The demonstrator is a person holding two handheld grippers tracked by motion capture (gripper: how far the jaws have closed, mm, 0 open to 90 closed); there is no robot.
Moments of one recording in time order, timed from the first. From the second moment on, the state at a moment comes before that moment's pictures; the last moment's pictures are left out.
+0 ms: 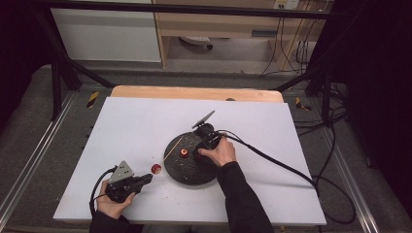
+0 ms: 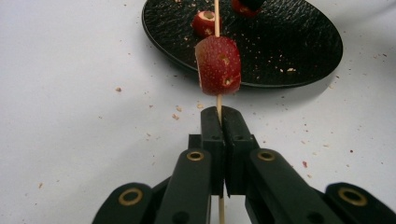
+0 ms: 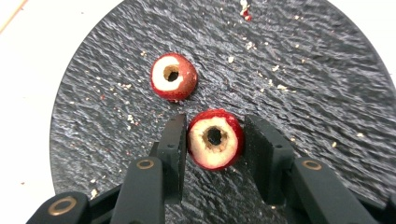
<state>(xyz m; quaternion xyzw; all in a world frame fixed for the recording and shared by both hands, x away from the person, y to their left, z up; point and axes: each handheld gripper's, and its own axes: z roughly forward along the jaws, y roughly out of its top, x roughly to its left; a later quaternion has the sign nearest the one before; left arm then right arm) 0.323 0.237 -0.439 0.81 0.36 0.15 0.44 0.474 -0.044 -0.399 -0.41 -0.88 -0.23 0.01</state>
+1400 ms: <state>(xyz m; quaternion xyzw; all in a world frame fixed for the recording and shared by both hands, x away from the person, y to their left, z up) 0.320 0.233 -0.437 0.81 0.36 0.15 0.45 0.413 -0.100 -0.398 -0.46 -0.75 -0.47 -0.01</state>
